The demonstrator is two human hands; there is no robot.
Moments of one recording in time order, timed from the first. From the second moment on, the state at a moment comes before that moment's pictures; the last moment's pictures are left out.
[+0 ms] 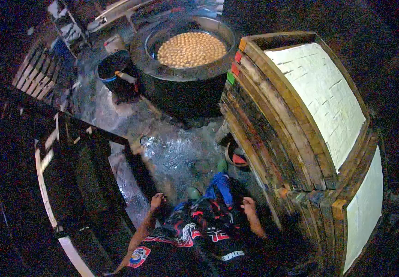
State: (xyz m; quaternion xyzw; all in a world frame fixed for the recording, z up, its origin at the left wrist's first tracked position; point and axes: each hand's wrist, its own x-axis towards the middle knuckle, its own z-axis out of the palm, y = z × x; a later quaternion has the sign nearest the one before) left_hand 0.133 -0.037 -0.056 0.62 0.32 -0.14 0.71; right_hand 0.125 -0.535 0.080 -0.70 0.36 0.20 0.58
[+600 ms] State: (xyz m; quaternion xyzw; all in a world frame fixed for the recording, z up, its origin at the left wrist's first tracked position) left_hand 0.418 -0.068 0.105 0.75 0.06 -0.14 0.64; right_hand 0.236 -0.542 0.243 -0.78 0.19 0.19 0.56
